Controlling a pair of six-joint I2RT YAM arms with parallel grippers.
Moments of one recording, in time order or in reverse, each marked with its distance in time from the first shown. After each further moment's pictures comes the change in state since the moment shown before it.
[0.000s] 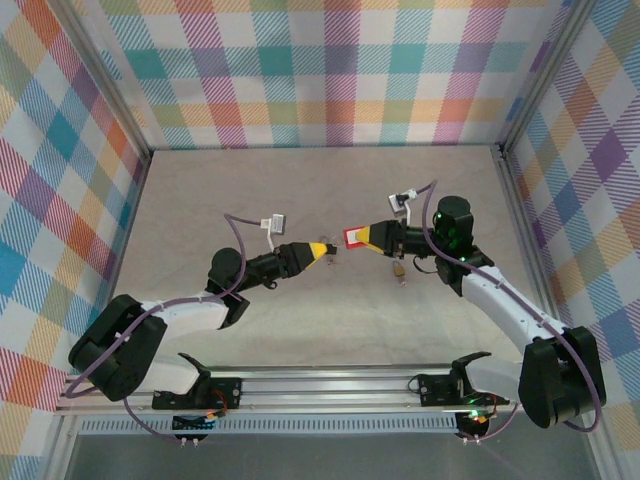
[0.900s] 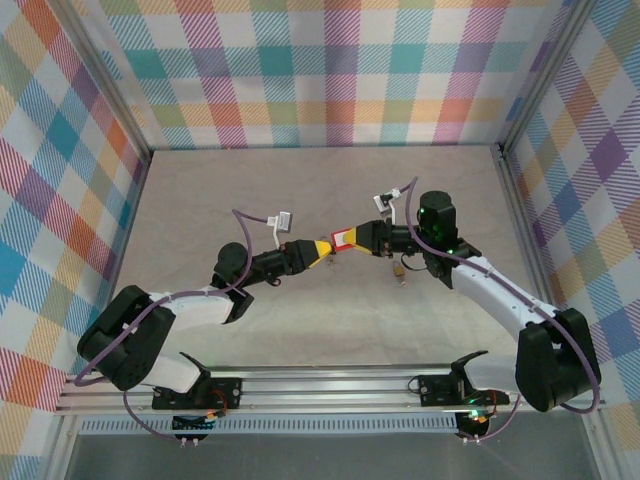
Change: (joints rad) left arm 0.000 0.058 0.036 -0.004 0.035 -0.018; right arm 0.078 0.089 0.072 -0.084 0.046 -0.074
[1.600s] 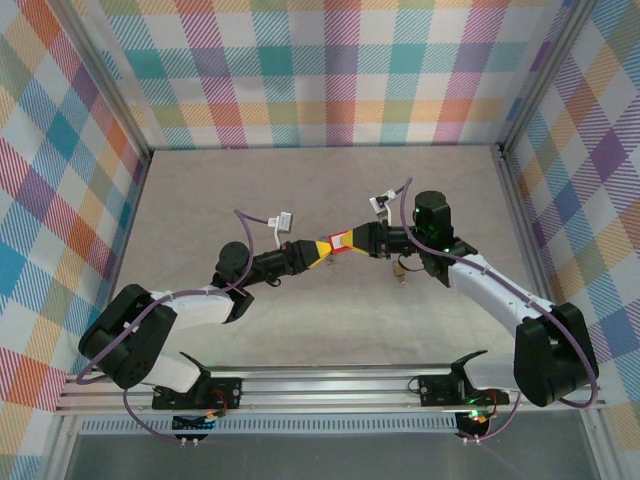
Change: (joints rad) left arm 0.001 0.010 0.001 -0.024 0.002 -0.014; right arm 0.011 0.024 0.009 -0.021 0.002 -0.040
